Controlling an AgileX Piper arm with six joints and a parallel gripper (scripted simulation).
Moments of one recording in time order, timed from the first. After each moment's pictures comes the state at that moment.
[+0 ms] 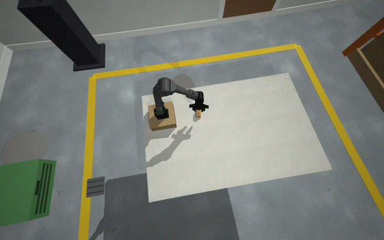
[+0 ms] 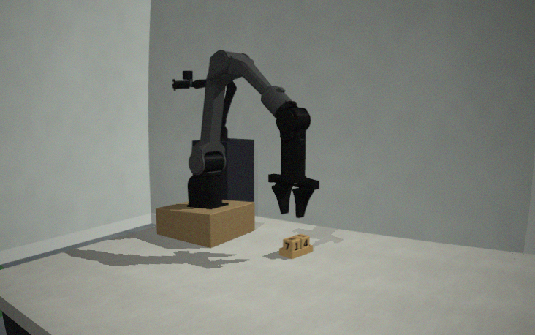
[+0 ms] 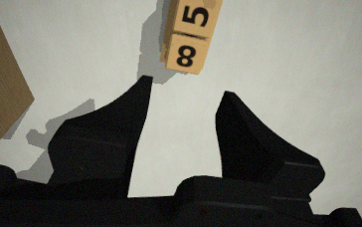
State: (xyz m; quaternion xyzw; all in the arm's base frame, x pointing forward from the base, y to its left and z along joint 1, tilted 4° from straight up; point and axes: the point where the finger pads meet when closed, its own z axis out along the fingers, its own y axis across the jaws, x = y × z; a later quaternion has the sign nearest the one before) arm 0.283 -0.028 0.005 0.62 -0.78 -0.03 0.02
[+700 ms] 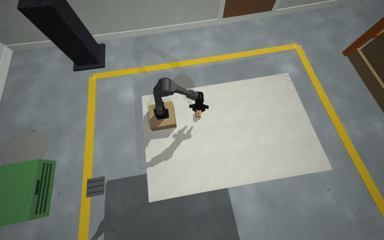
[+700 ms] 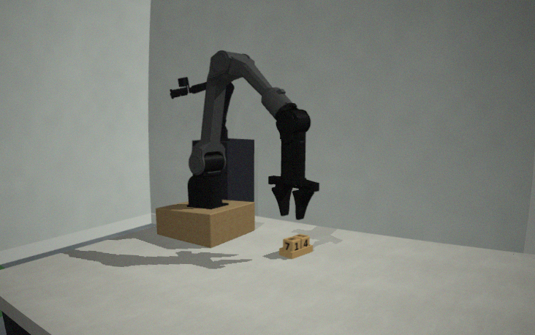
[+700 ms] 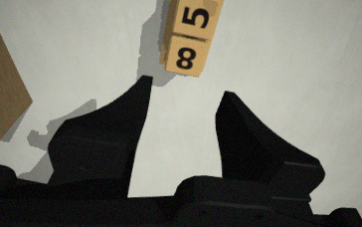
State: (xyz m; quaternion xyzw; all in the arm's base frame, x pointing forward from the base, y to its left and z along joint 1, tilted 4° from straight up) arm 0.283 -0.028 0.000 0.62 -0.78 -0.03 0.02
